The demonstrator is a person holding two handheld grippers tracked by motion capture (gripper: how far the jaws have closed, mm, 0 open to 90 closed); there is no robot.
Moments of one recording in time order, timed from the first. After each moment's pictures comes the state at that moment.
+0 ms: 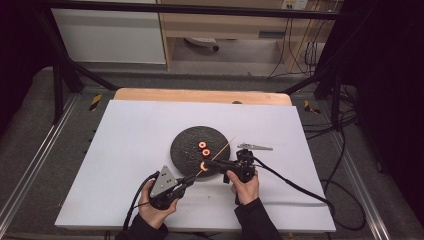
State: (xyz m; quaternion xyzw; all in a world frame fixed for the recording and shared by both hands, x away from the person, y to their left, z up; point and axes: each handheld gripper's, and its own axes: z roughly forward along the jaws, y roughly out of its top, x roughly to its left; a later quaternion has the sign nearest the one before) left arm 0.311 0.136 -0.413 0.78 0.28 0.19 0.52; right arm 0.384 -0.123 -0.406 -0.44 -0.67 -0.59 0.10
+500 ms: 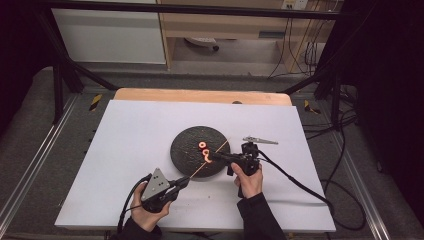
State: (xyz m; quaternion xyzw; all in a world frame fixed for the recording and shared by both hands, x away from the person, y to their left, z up) left arm 0.303 0.154 -0.413 0.78 0.28 0.19 0.52; right arm 0.396 -0.133 -0.393 -0.44 -0.66 -0.60 0.09
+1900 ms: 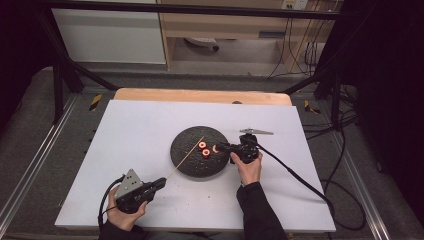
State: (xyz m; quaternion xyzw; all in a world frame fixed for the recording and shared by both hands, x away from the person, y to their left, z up) left arm 0.305 0.212 -0.427 0.77 0.34 0.18 0.51; right arm 0.444 -0.137 -0.422 -0.48 -0.70 -0.53 -0.01
